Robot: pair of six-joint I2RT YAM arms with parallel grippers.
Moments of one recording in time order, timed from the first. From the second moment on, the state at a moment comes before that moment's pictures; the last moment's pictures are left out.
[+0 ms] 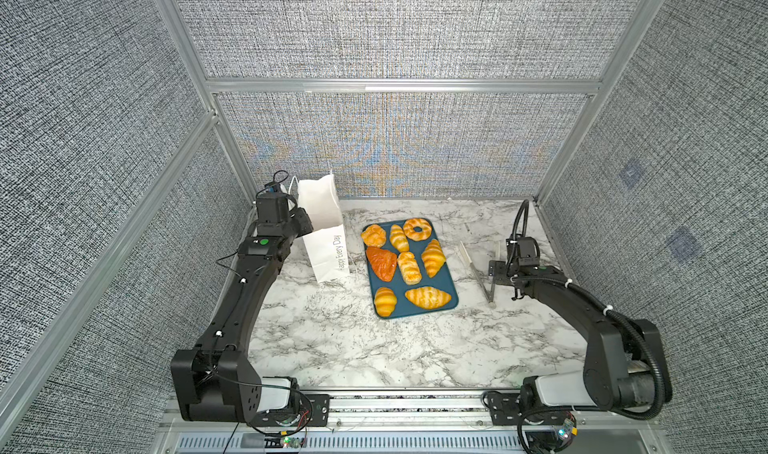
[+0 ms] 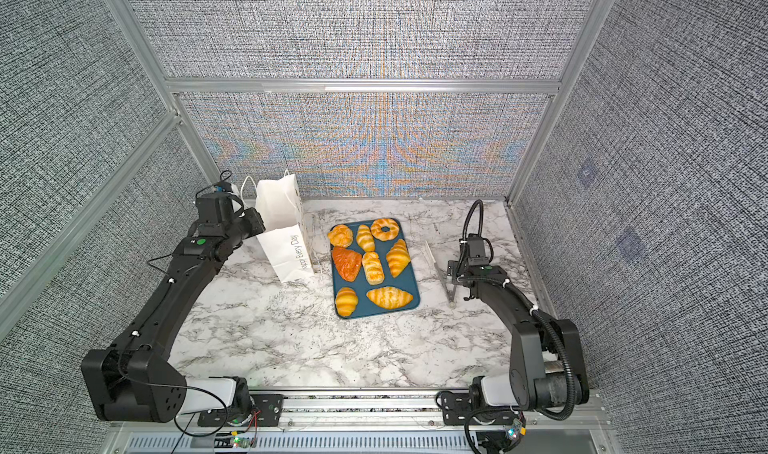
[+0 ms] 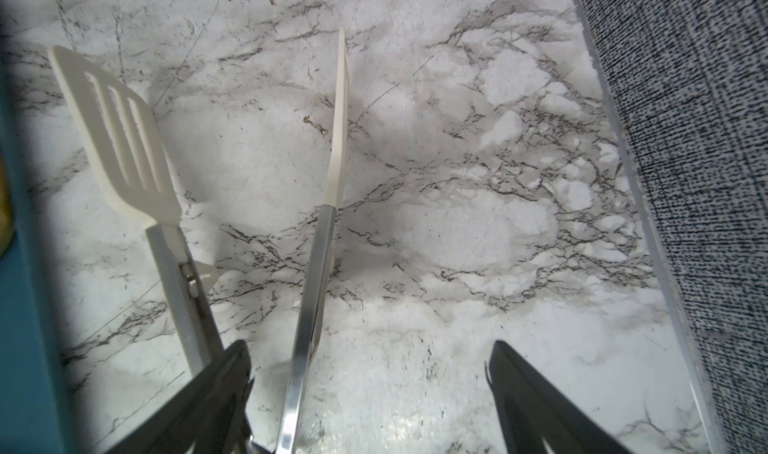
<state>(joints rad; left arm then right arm) -0.08 1.35 1.22 -0.41 0.00 -0.39 0.08 1.42 0.83 -0.38 0.27 0.16</state>
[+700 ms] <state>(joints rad) -0.08 1.18 1.07 -0.35 -0.03 -0.35 0.07 1.62 0.97 -0.42 0.20 0.20</state>
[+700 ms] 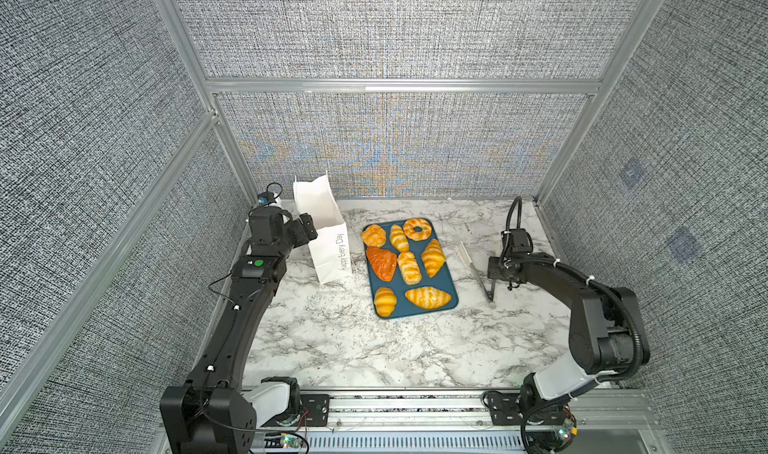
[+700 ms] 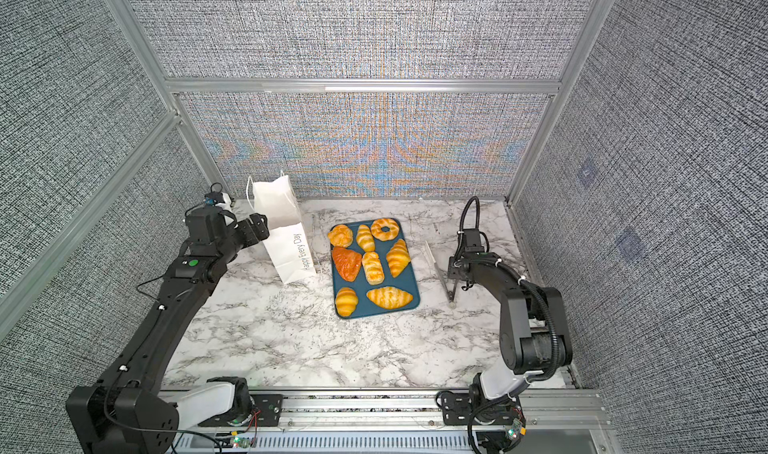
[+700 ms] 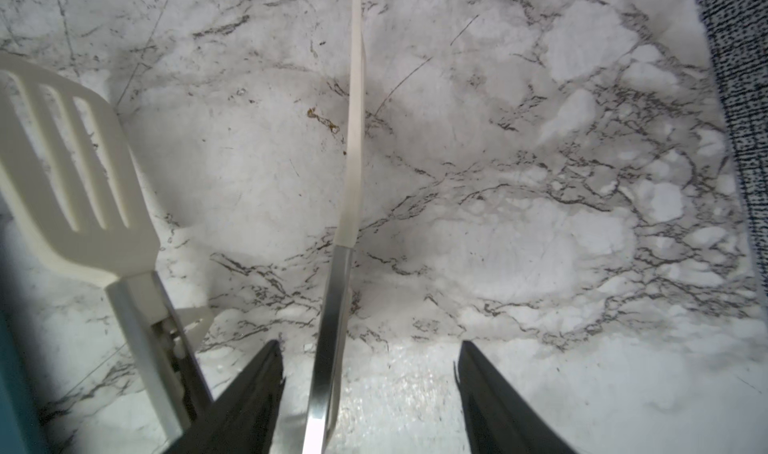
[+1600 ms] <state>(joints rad) -0.36 0.84 0.85 -0.19 -0.23 -0.18 0.07 1.63 0.99 -0.46 0.09 0.25</state>
